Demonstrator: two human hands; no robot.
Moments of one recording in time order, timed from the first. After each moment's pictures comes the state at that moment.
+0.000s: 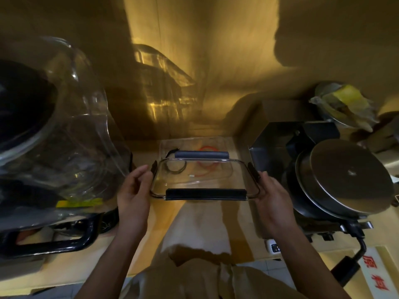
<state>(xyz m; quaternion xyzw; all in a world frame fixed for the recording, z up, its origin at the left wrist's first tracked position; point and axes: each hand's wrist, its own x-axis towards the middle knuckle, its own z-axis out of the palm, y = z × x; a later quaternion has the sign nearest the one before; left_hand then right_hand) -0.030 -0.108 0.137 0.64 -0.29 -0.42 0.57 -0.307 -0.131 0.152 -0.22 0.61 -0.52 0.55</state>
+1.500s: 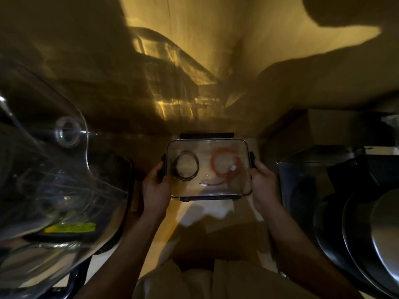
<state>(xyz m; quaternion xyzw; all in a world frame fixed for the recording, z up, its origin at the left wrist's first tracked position) -0.034 -0.215 0.061 0.75 -0.24 -0.43 0.44 -0.263 -0.273 0.077 -0.27 0.71 -0.37 0.53</state>
